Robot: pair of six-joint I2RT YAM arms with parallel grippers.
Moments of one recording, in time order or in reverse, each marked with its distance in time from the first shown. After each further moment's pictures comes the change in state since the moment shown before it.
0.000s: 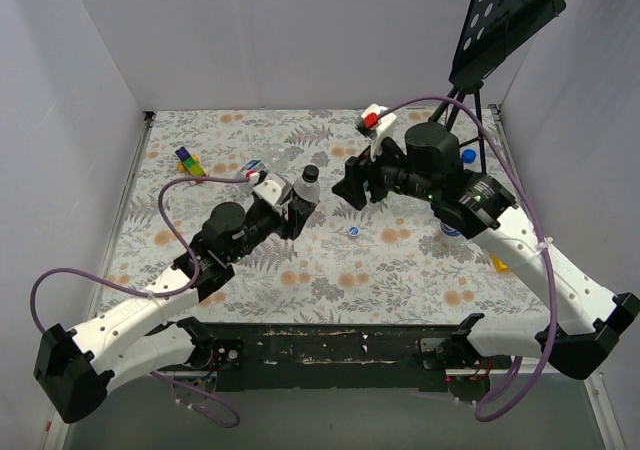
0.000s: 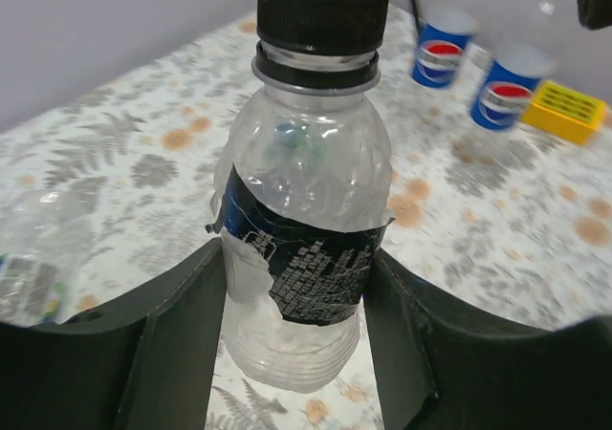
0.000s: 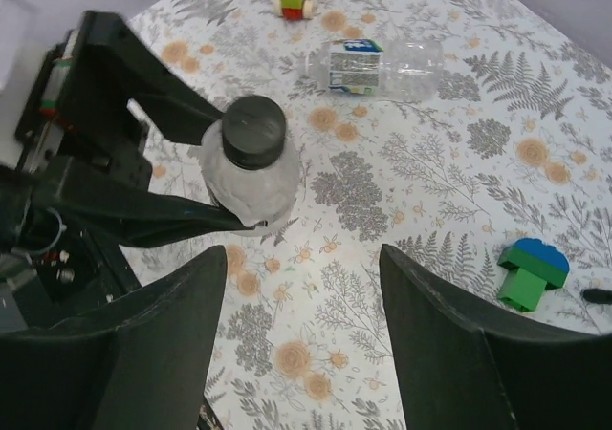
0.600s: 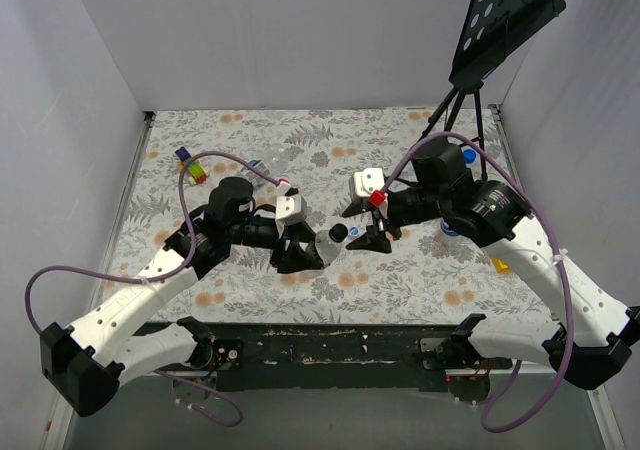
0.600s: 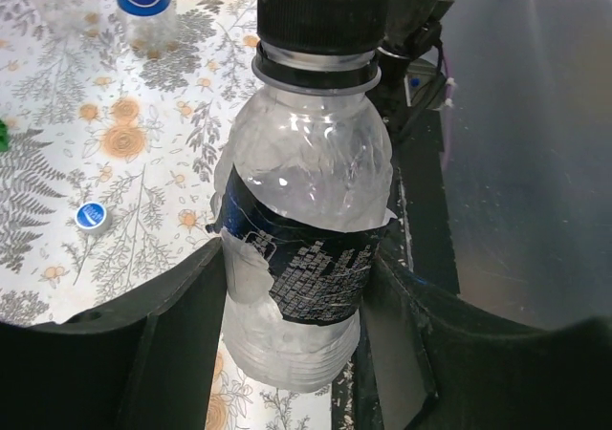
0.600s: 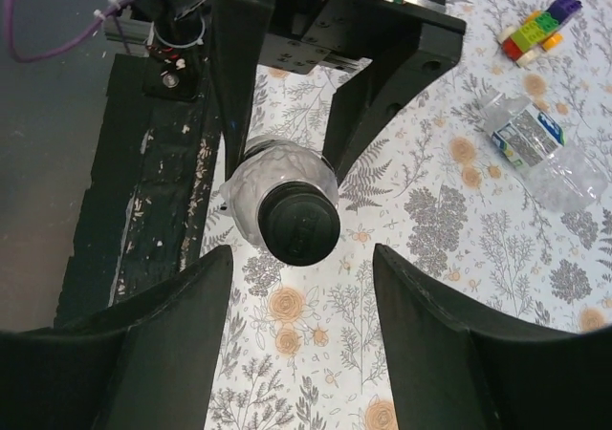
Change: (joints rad) left arm 0.126 0.080 0.262 -0.583 0.965 0.171; right arm -0.019 -0.079 -0.021 -0.275 -0.589 -0.658
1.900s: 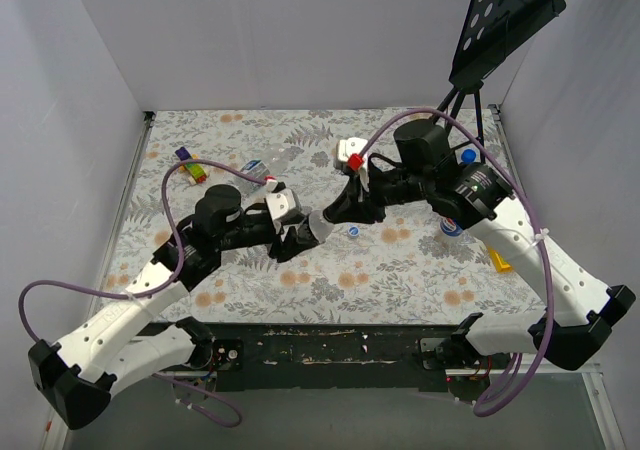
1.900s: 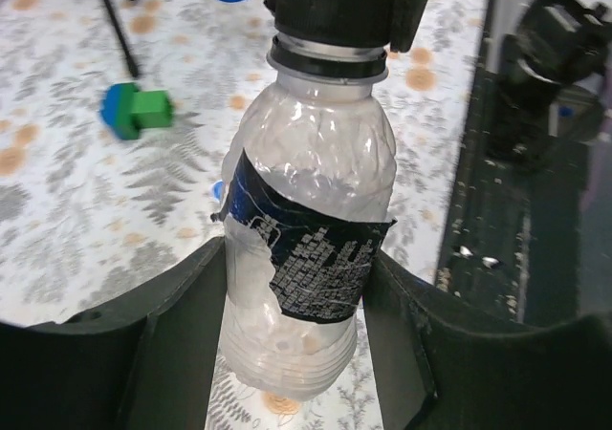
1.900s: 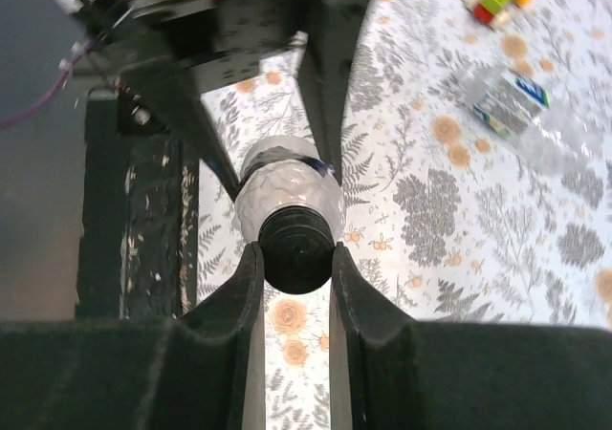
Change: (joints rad) left arm -0.010 -0.061 0.001 0.015 -0.257 0.026; right arm 0.001 0.128 0.129 -0.024 0.050 0.092
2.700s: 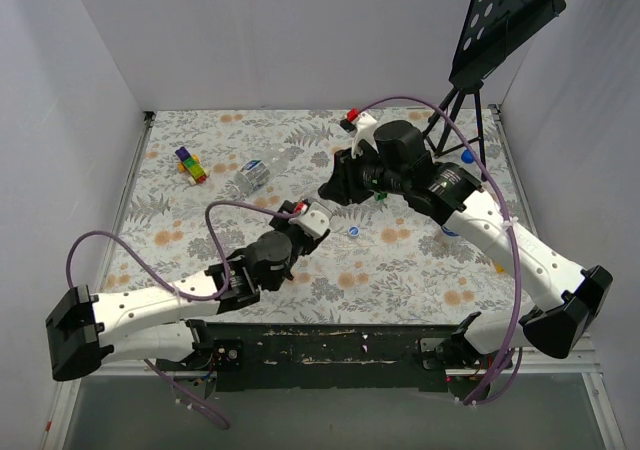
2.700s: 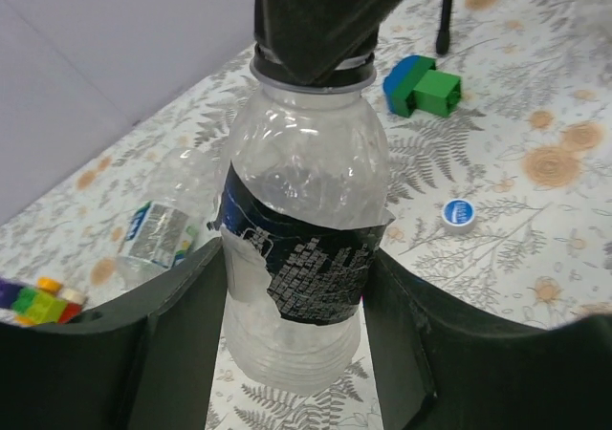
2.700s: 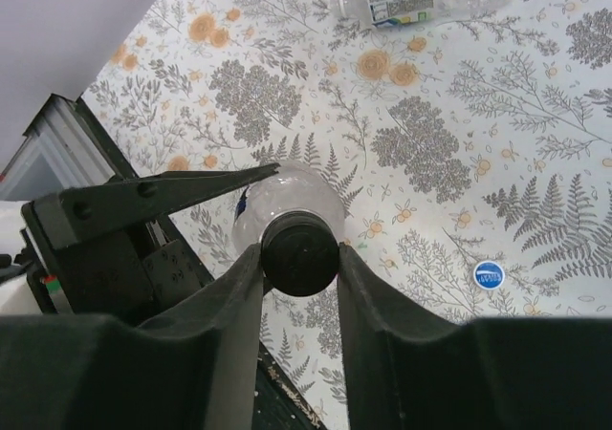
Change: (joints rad) left arm -0.500 0.147 -0.243 0.596 -1.391 0.122; right arm 0.011 0.077 -0.093 0.253 0.478 0.779
